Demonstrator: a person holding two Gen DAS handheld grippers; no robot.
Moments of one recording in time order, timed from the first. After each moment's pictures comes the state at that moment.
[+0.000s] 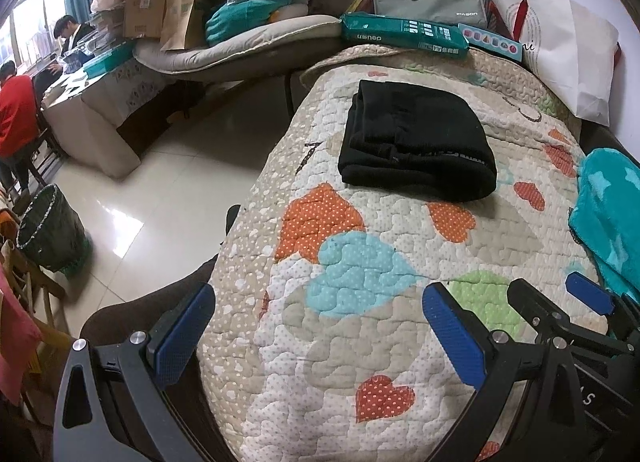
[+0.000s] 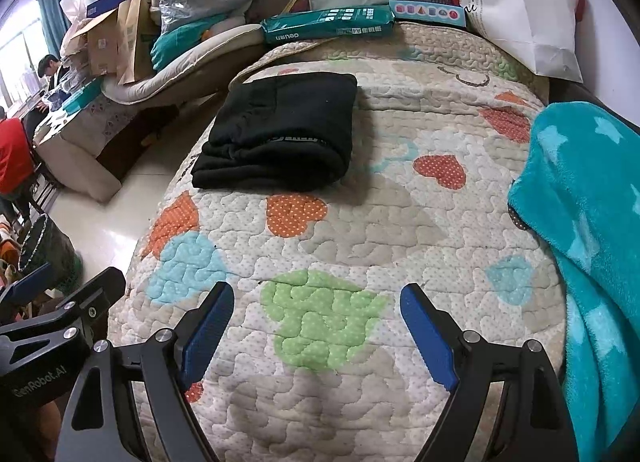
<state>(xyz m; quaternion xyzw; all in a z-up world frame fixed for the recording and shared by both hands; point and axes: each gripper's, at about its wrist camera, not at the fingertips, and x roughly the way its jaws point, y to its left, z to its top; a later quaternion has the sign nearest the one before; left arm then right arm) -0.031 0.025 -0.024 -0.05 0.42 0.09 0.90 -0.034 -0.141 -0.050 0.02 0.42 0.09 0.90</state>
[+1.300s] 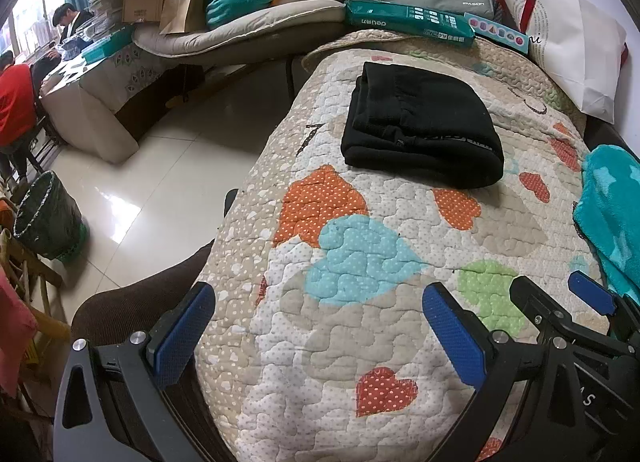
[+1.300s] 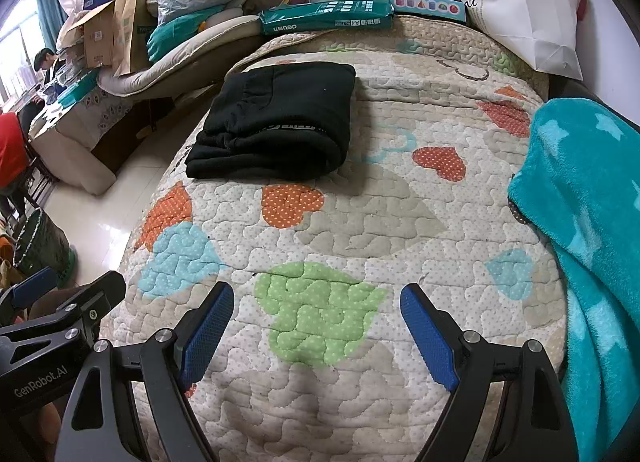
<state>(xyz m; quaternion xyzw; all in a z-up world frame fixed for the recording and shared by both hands) -0.028 0.029 -0.035 -0.06 0.44 0.09 0.89 -0.032 -0.141 -0.054 0.01 0.43 0.08 0.90</state>
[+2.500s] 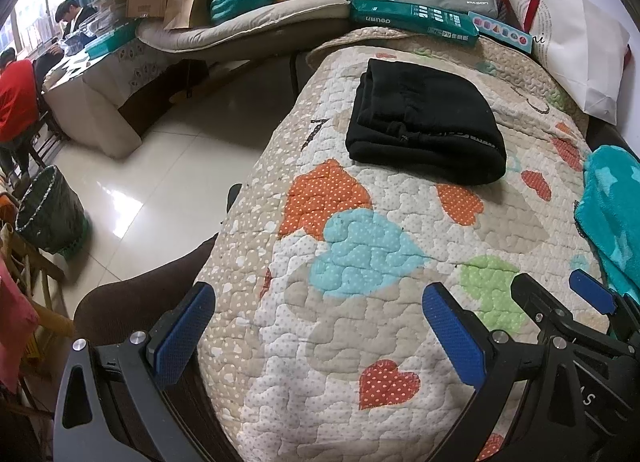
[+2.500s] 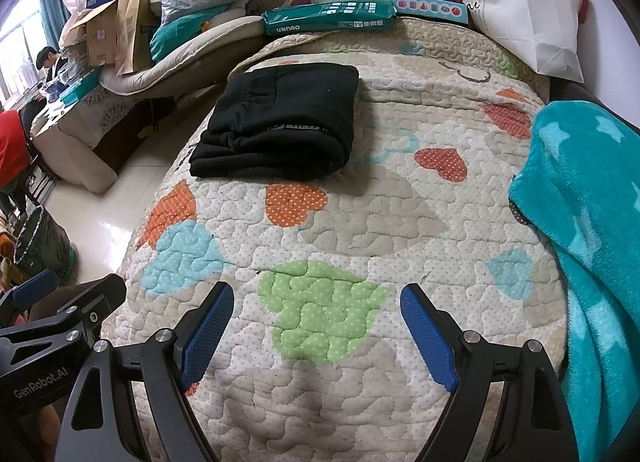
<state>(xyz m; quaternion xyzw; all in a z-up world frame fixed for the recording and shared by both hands) -0.033 0.031 -0.034 -0.06 0.44 0.10 0.89 -0.035 -0.137 -0.053 0.01 0.43 0.09 0.90</state>
